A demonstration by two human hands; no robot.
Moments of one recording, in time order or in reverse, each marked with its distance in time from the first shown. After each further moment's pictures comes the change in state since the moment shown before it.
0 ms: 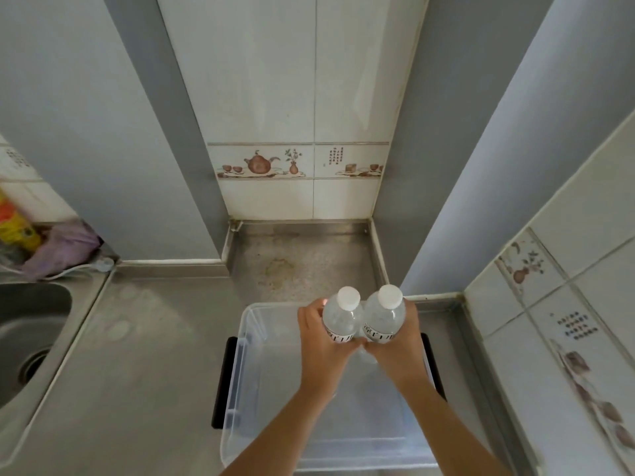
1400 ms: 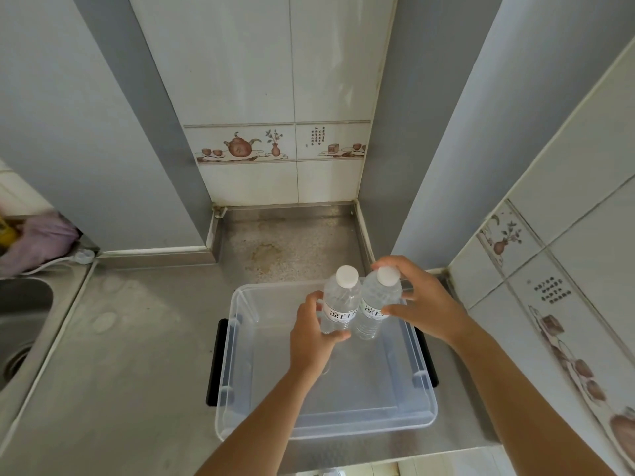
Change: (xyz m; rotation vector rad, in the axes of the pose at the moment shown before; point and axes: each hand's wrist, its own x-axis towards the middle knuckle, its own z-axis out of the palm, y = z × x) left_hand -0.002 -0.045 0.005 0.228 -0.201 -0.093; right_hand 0.023 -0.040 -0.077 -0.219 -0.433 -0.315
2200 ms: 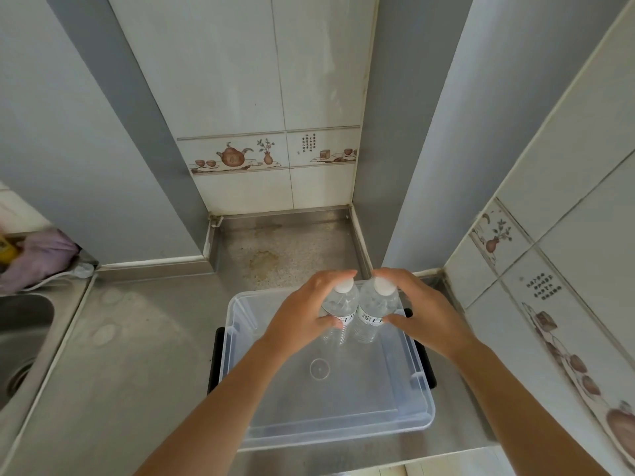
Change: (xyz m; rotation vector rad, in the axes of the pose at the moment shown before) left_hand 0.023 0.062 -0.058 0.317 -0.288 0.567; right_hand -0.018 0.011 0.000 -0.343 0.067 -0.099
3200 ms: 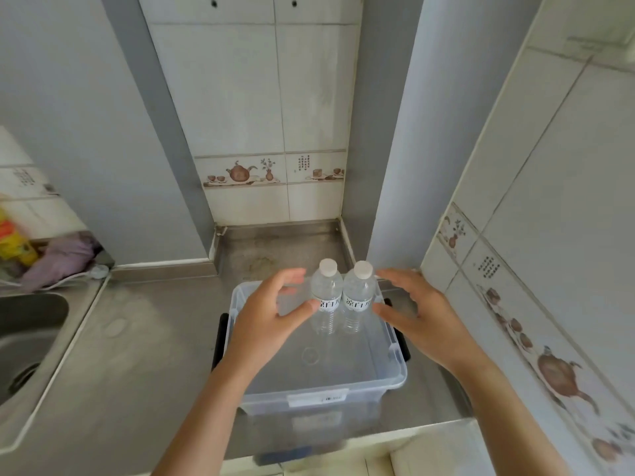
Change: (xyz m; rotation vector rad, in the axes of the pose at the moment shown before) left_hand -0.090 0.083 -0.051 -0.254 0.304 -0.231; right_hand -0.084 -0.076 -0.041 0.189 0.170 0.093
